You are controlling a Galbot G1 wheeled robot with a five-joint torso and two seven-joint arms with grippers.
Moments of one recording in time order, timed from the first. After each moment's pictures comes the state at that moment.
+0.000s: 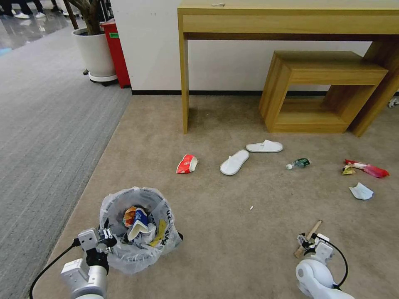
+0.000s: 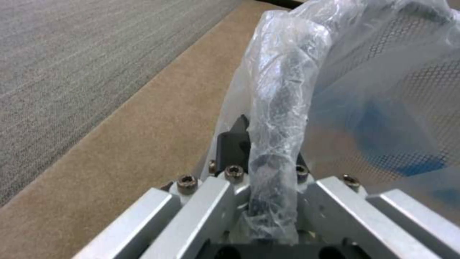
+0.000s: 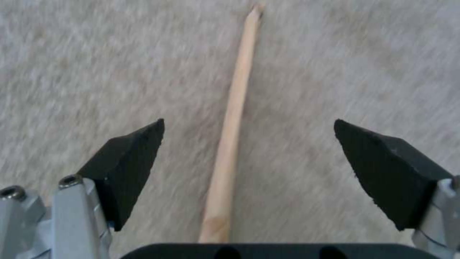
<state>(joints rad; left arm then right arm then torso) 1.74 -1.49 -0.67 -2.15 -0.33 0.14 -0.21 -1.23 1.10 0.30 1.29 0.85 0.02 0.67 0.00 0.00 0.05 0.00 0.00</state>
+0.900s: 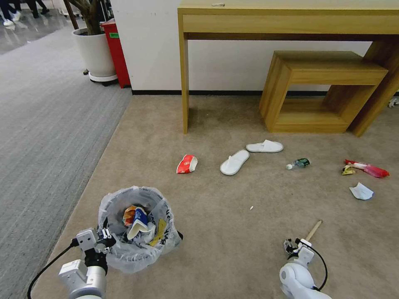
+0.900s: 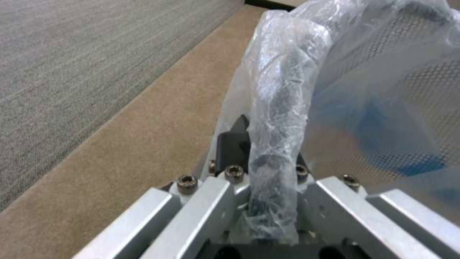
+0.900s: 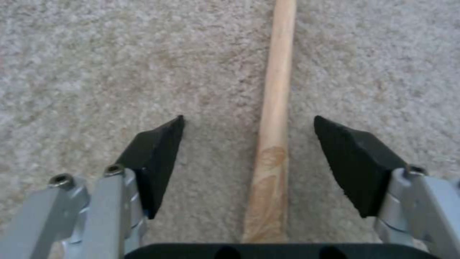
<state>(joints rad) 1.75 -1.48 -0.67 -2.16 -0.35 0.13 -0.21 -1.17 1.19 0.27 1.13 0.81 0.08 0.61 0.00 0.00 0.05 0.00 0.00</state>
